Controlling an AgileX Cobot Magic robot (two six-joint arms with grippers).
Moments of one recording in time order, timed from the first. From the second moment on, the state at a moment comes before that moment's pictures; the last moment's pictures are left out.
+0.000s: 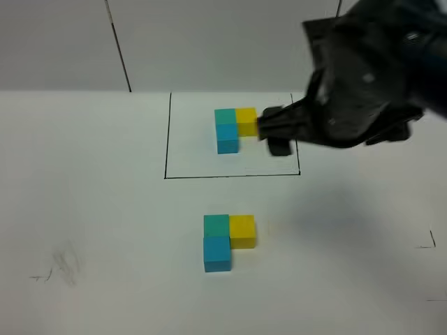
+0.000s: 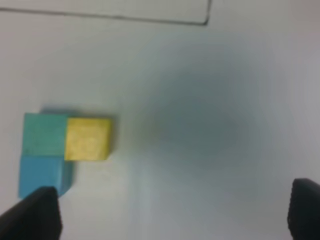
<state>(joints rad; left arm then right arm) -0.03 -0.01 -0.51 -0.01 1.07 -0.04 0.67 1.63 -1.55 -0.32 1.20 0.65</state>
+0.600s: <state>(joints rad) -0.03 -0.01 -0.51 -0.01 1.07 -0.04 -0.15 1.05 -1.47 -0.22 1.21 -0.24</state>
